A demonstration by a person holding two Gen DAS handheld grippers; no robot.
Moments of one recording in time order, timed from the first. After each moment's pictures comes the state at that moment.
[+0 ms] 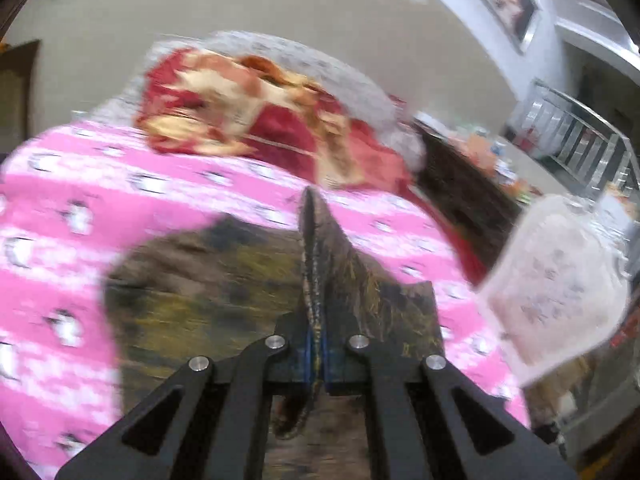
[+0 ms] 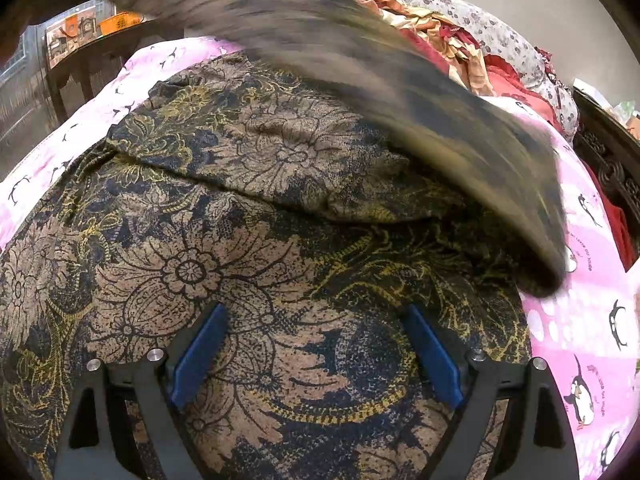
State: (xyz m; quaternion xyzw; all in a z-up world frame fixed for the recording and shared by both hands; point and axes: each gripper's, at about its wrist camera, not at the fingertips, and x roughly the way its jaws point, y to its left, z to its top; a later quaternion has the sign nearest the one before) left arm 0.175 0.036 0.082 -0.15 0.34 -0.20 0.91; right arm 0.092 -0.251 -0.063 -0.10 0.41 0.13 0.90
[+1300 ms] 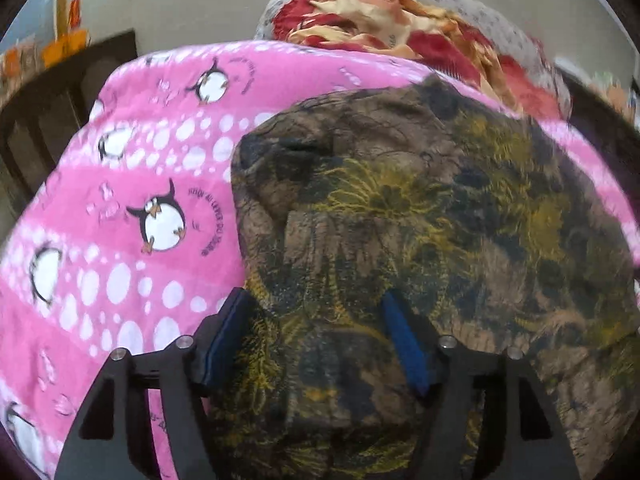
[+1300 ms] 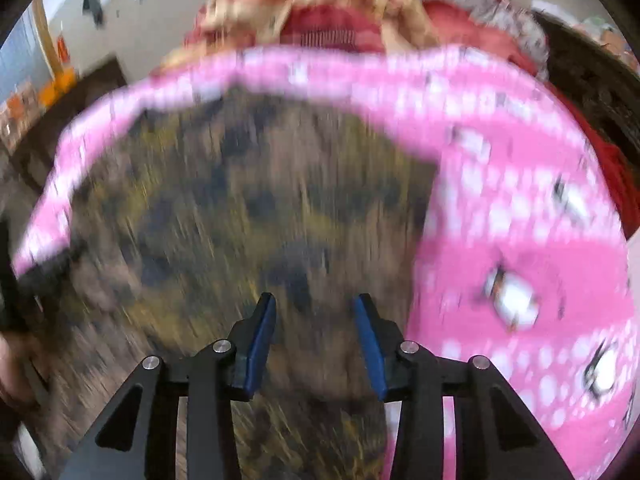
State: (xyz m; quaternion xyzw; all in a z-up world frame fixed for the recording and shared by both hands) left arm 0.196 0.056 -0.073 -0.05 0.42 0.03 0.91; right arm 0.210 -0.337 -0.002 0.05 0.43 0.08 0.90
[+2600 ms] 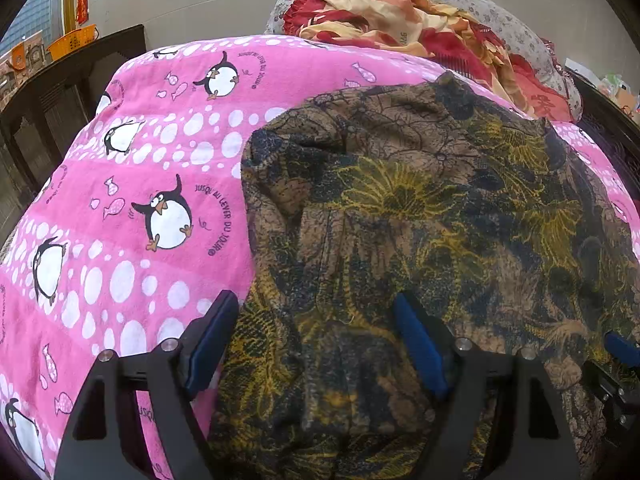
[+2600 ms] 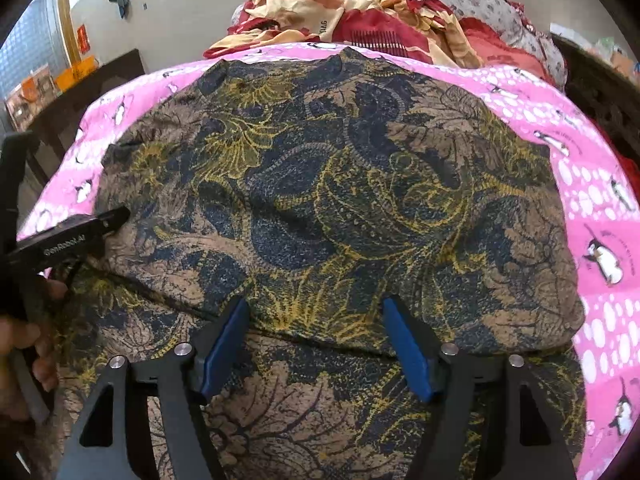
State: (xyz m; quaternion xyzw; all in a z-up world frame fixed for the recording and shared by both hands) left arm 0.200 0.058 -0.077 -0.05 0.42 0.05 0.90; right arm 0.153 -0.218 -0.063 0.02 0.43 0.11 0.90
